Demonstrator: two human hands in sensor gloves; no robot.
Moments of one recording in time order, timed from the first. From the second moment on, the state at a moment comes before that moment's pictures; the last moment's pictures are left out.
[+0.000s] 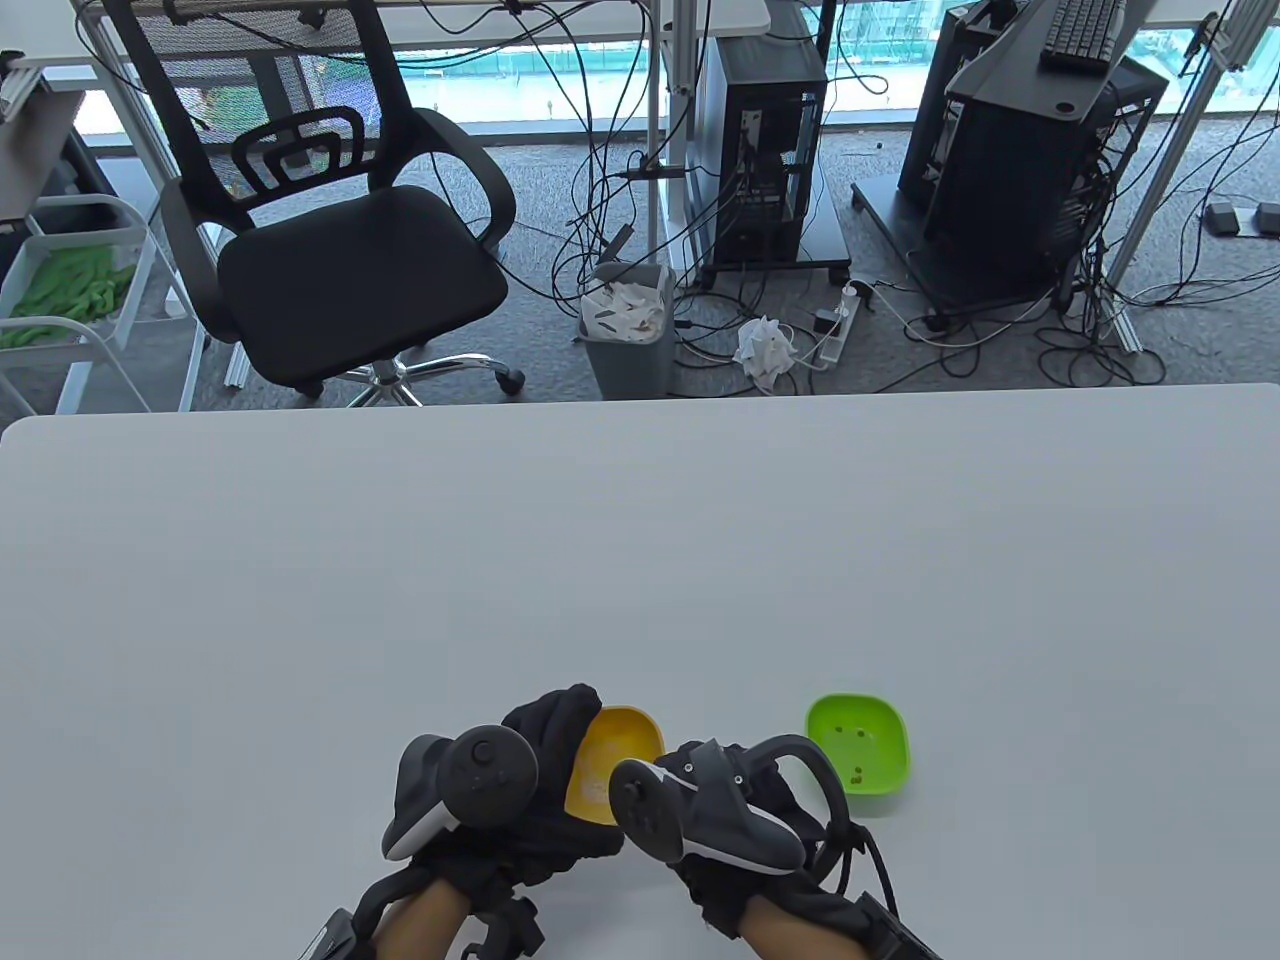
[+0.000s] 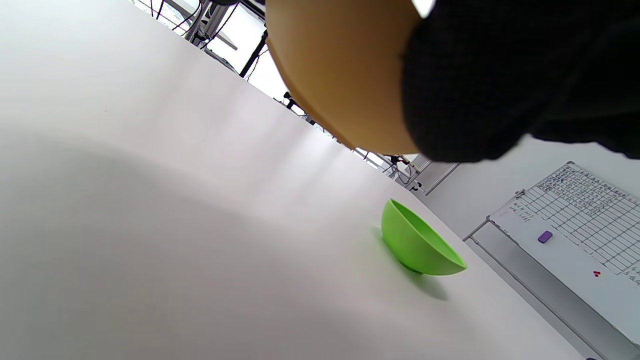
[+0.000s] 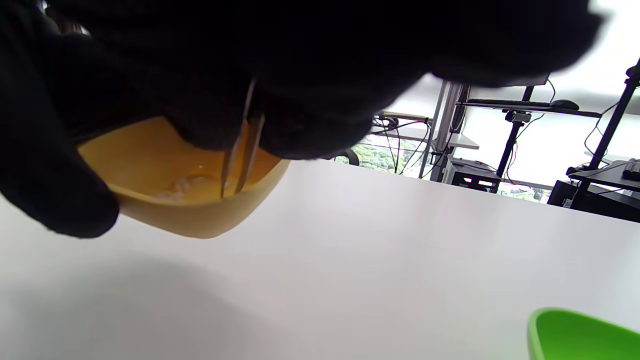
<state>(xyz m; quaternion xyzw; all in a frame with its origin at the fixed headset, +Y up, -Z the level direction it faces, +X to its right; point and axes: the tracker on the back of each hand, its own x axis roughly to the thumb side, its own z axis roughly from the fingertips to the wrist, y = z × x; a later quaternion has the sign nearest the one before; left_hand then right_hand) -0.156 -0.722 -0.249 -0.10 -0.22 0.29 0.93 0.026 -0.640 -0.219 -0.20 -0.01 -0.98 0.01</state>
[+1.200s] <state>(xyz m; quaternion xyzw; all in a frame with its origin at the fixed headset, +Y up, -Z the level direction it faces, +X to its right) -0.160 -0.721 -0.248 -0.10 -0.20 0.30 0.93 0.215 -0.688 -0.212 0.09 0.08 -0.98 -0.17</state>
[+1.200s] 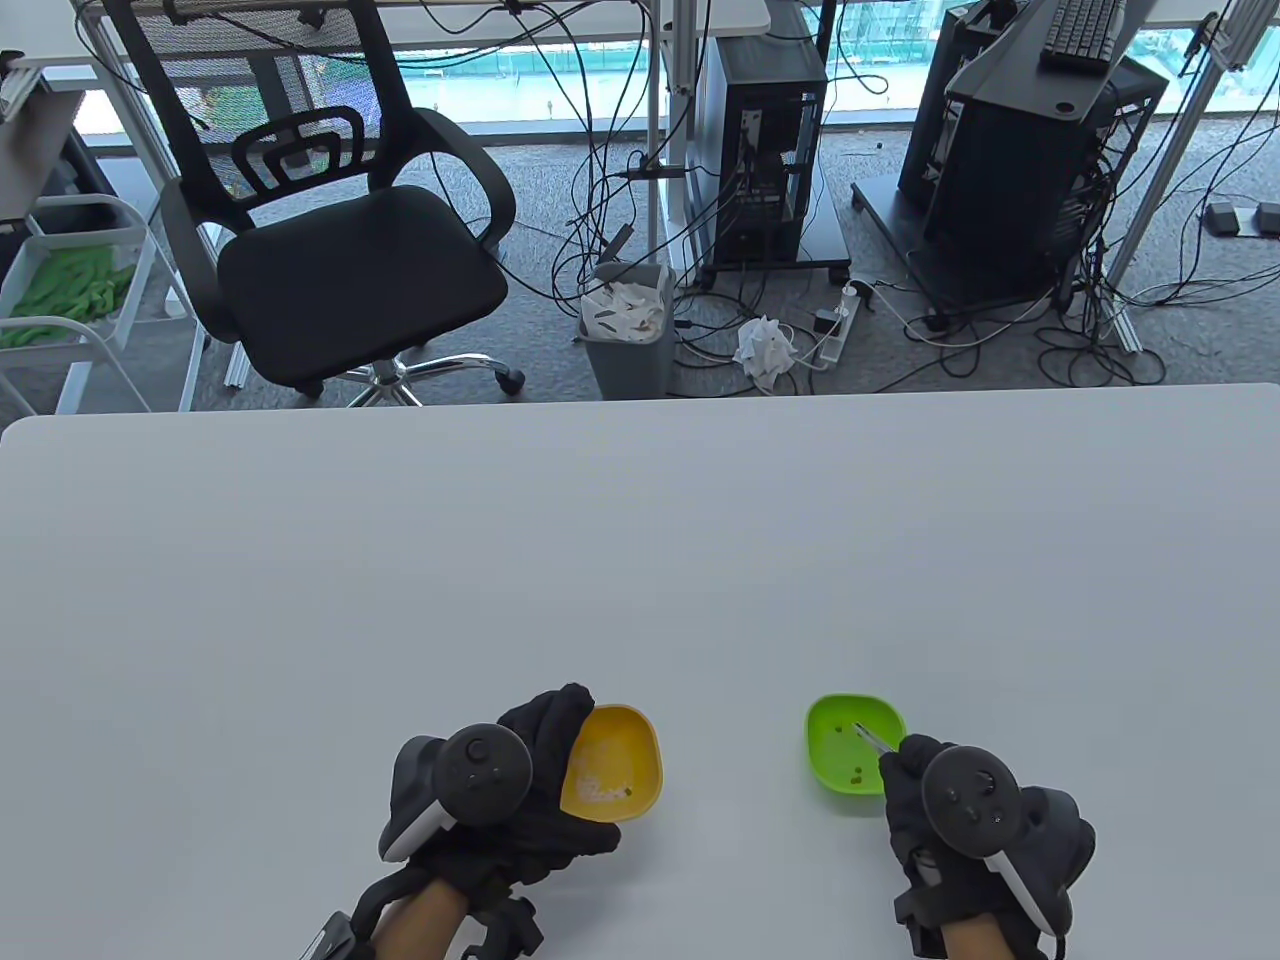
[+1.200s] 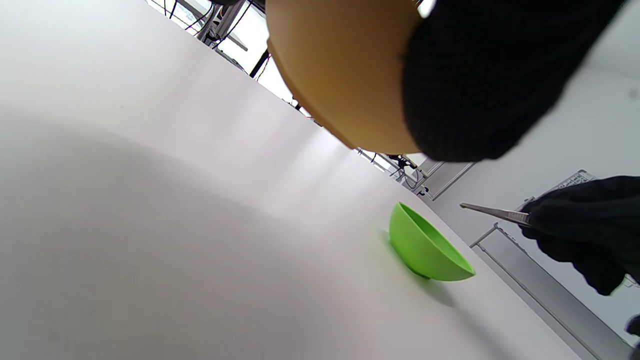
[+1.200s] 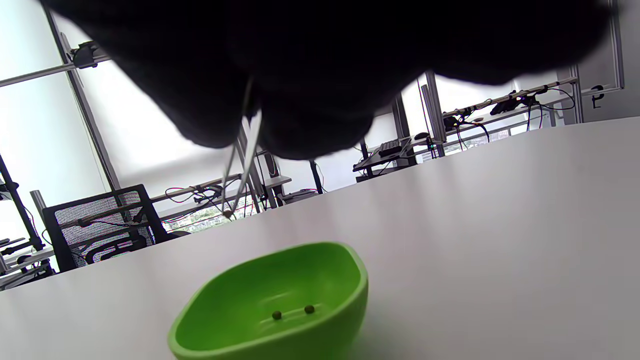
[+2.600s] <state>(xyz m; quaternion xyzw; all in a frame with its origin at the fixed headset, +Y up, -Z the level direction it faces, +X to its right) -0.156 -0.722 -0.249 -0.10 -0.22 0.29 0.93 0.035 -0.632 -0.216 -0.19 0.01 -0.98 -0.05</state>
